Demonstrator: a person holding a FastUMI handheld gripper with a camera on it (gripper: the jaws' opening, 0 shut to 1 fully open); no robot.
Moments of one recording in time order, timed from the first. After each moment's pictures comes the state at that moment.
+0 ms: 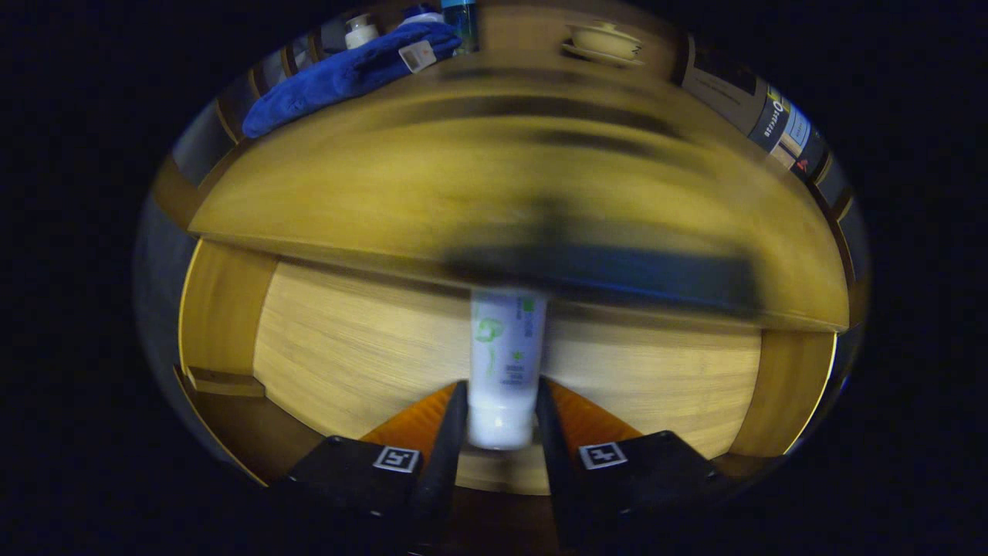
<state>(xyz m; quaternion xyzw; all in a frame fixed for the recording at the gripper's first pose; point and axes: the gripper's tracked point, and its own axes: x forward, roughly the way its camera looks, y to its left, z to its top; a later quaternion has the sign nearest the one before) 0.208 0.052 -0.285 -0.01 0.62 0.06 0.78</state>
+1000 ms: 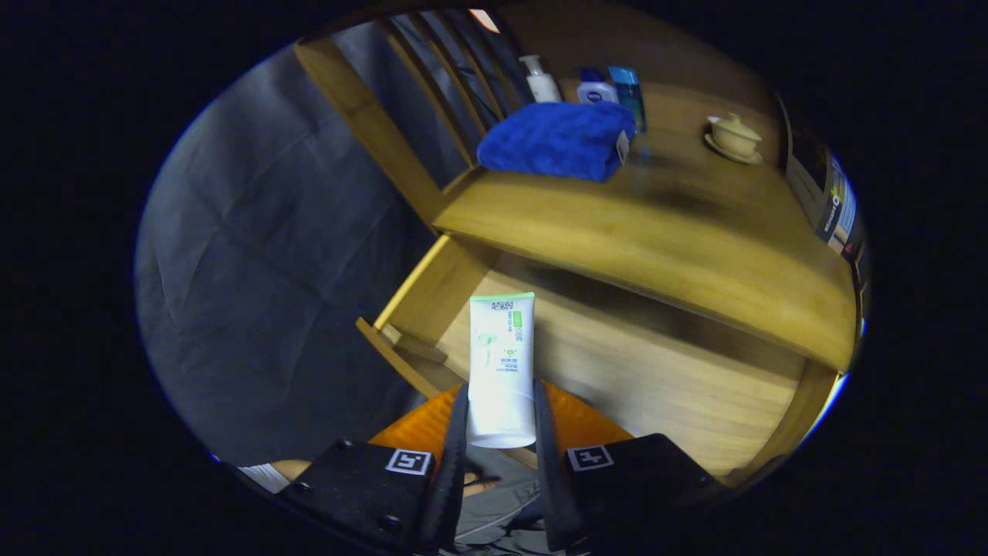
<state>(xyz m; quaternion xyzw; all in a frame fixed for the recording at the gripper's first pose) 0.405 0.131 0.054 0.04 0.51 0.31 0.80</state>
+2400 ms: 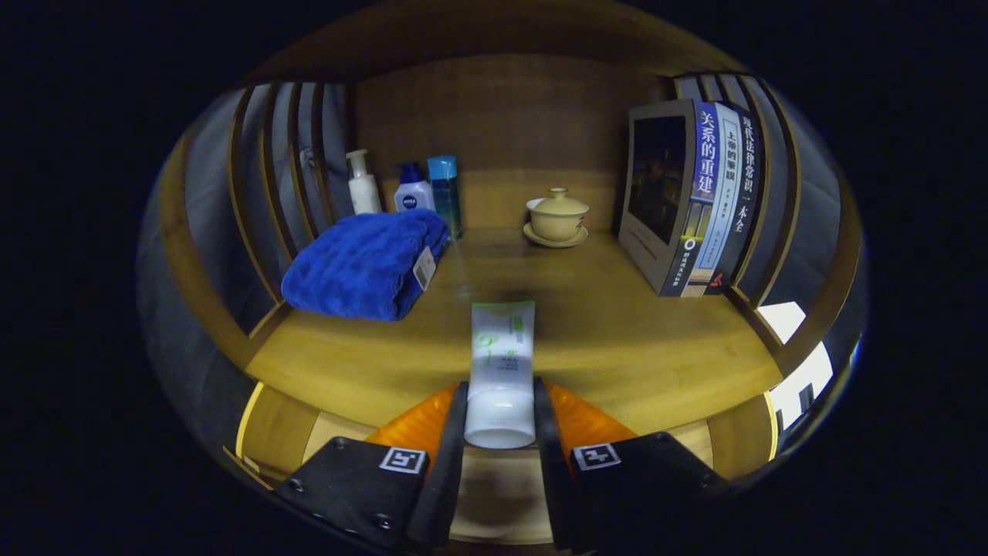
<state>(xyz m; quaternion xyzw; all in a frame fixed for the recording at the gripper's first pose) 0.581 0.018 0.055 0.03 0.35 0.01 0.94</state>
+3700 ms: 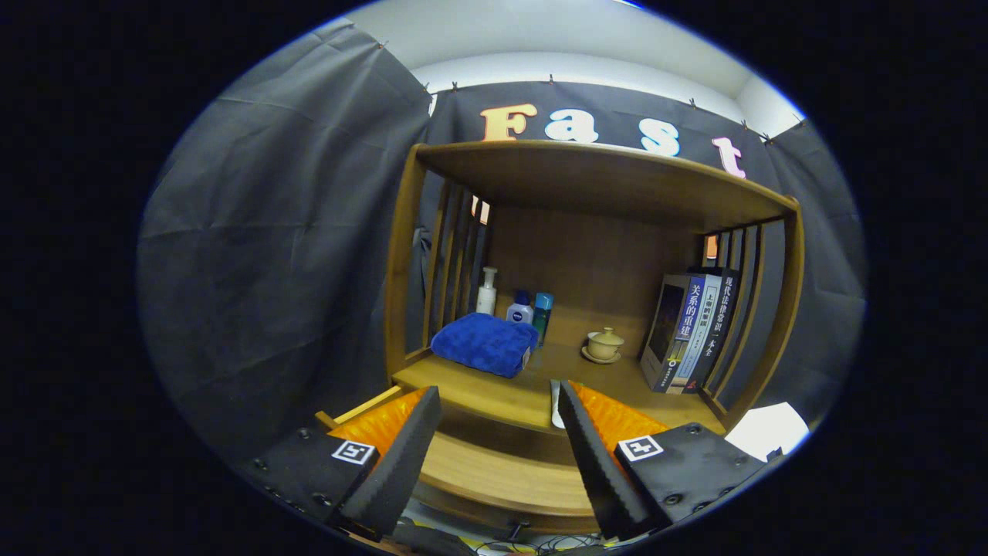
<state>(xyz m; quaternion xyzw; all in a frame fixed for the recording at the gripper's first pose) 0.412 0.096 0.191 -0.07 0.11 0.14 0.98</state>
